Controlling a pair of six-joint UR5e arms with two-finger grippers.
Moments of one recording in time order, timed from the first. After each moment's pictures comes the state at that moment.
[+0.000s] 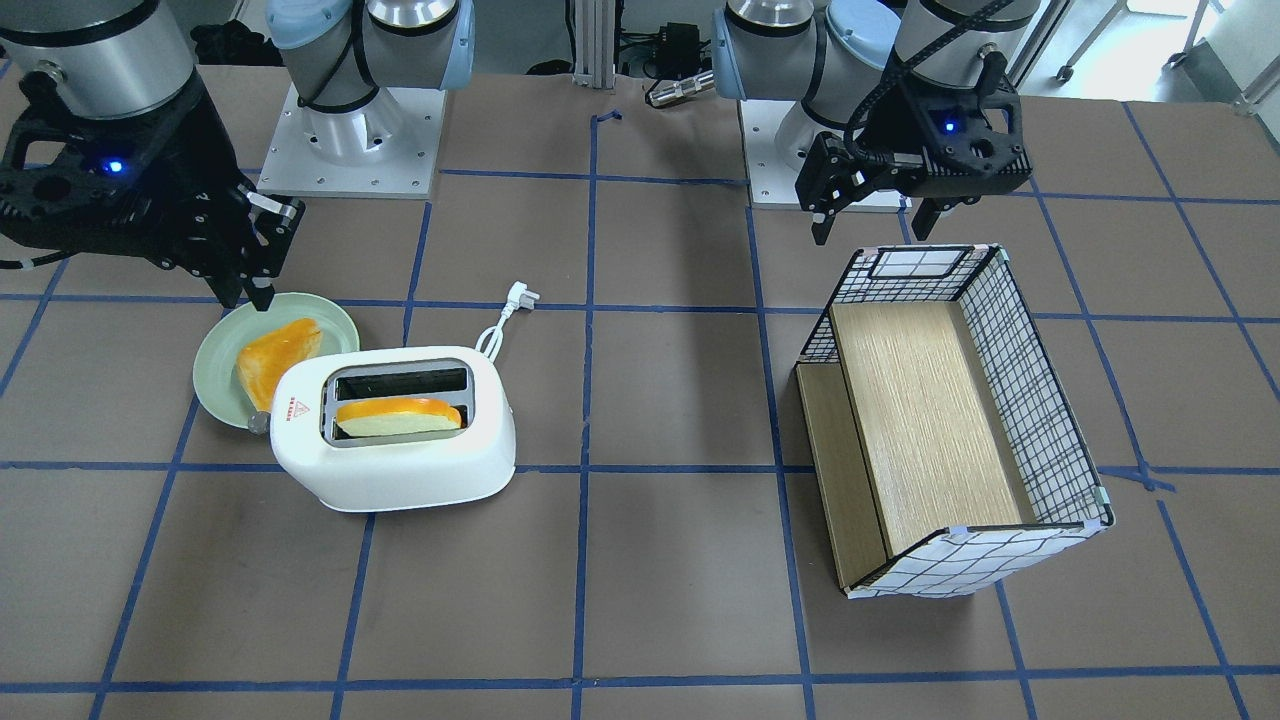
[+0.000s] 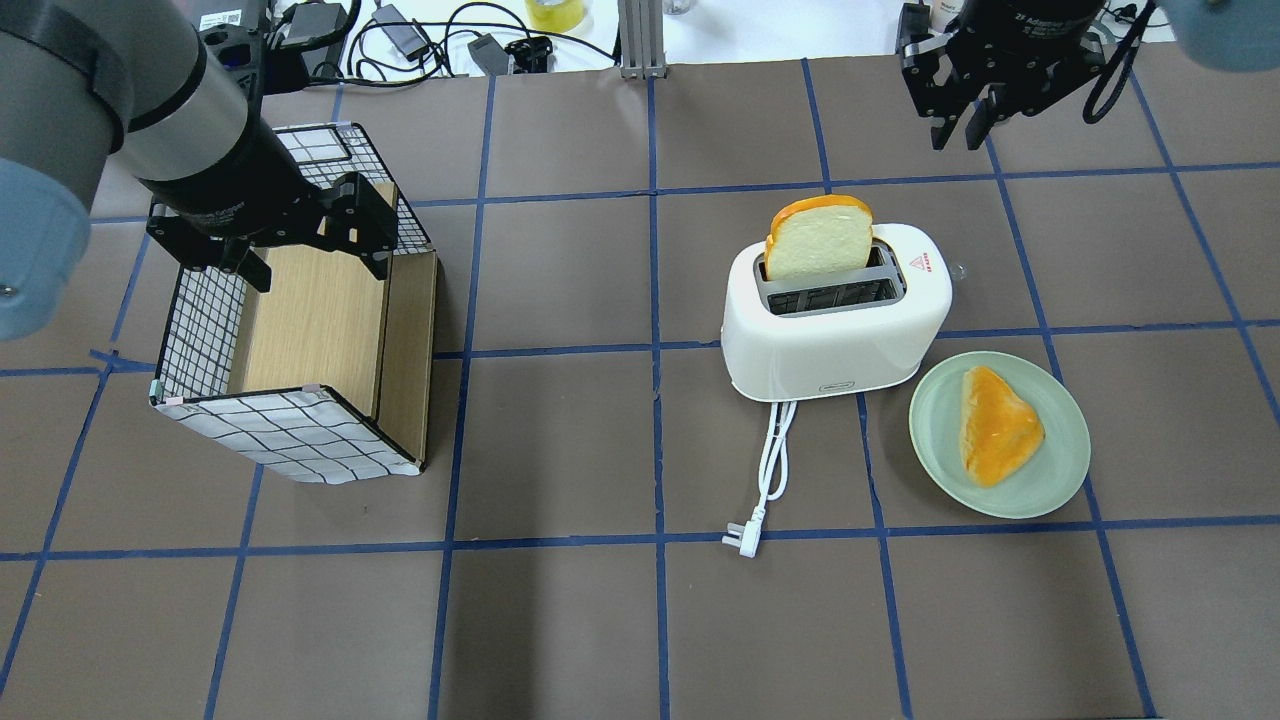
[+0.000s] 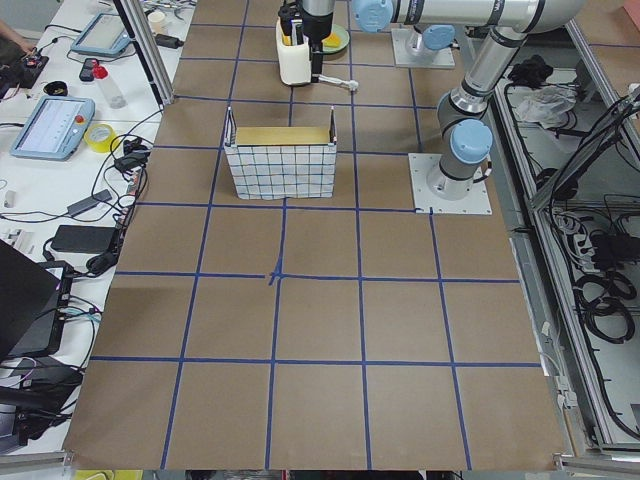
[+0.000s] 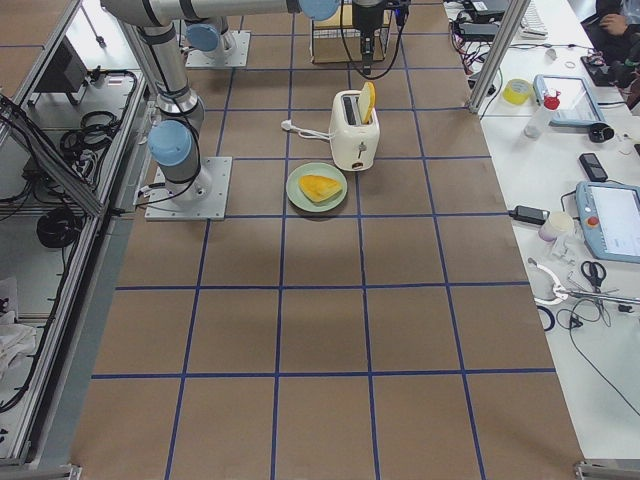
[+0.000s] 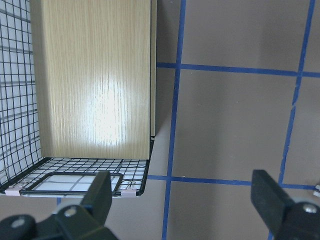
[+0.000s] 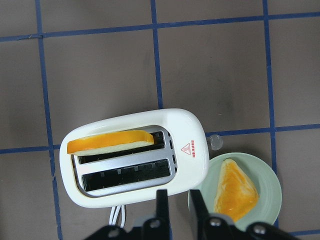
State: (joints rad) left arm -1.57 -1.47 -1.67 -1.51 1.59 -0.08; right arm 1.54 -1.49 1.41 -1.59 -1.57 0.04
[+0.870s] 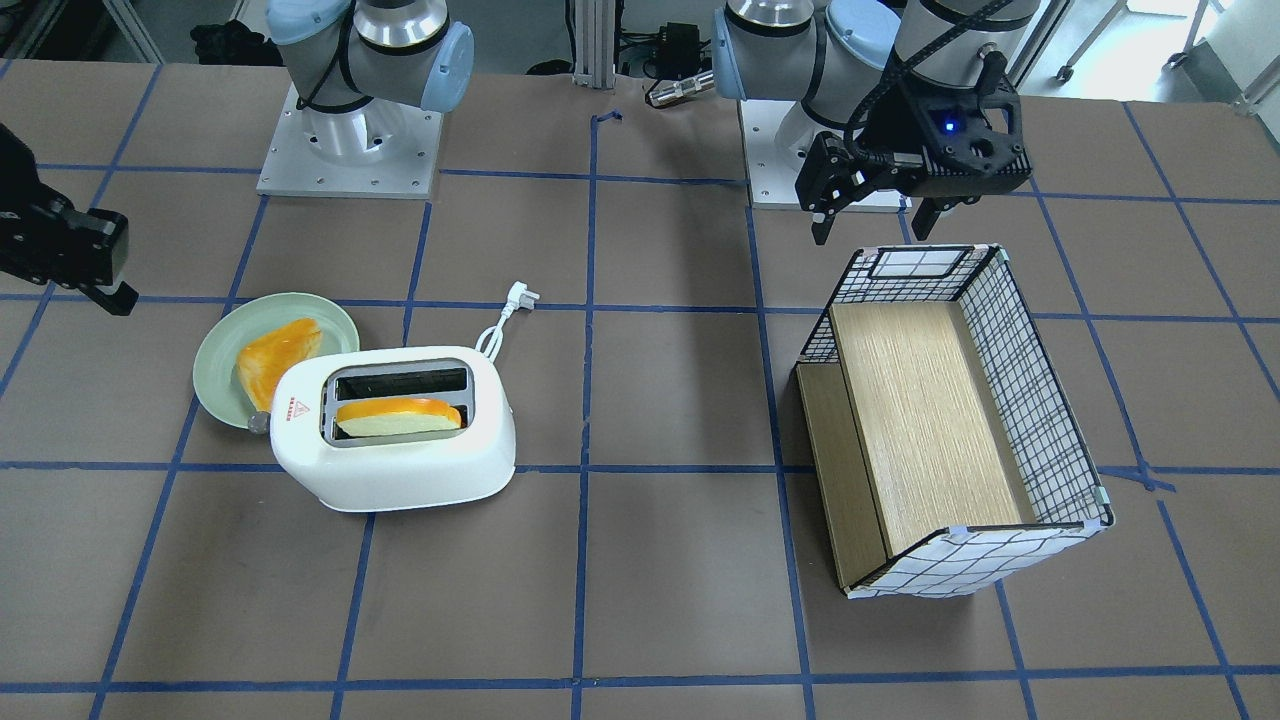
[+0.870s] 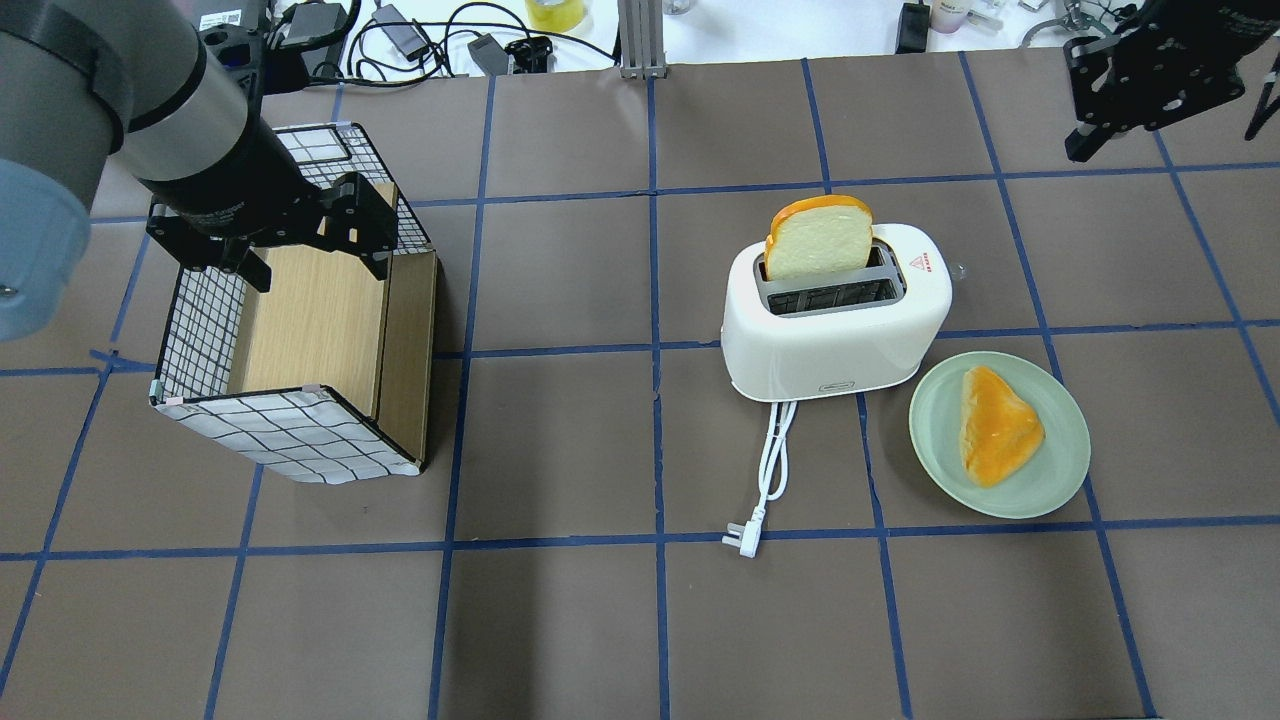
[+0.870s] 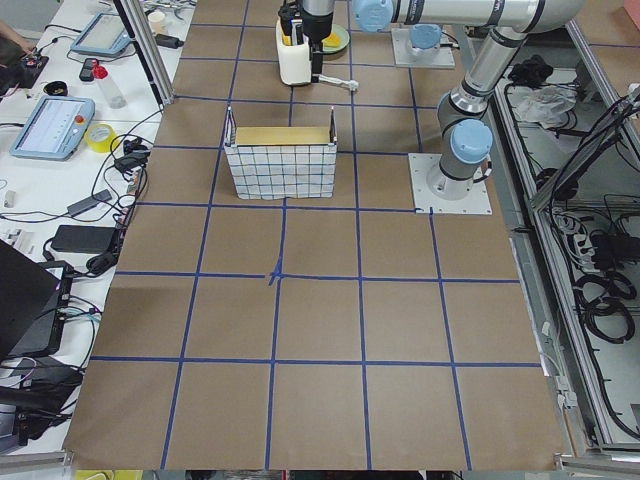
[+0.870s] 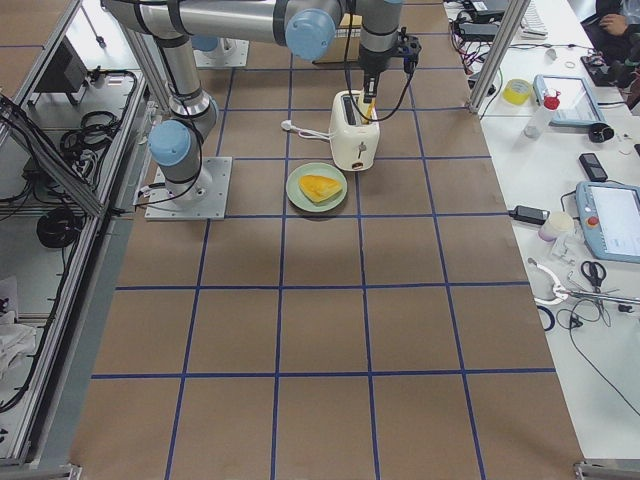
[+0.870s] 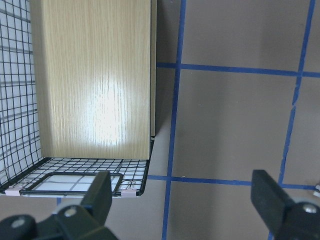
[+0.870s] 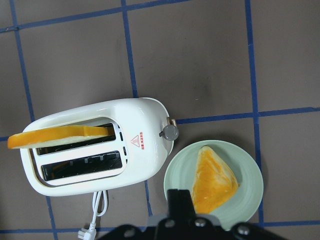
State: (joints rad) left arm -1.57 -1.47 -1.67 -1.51 1.59 -0.08; right arm 1.25 -1.48 1.43 -1.48 -1.37 -0.21
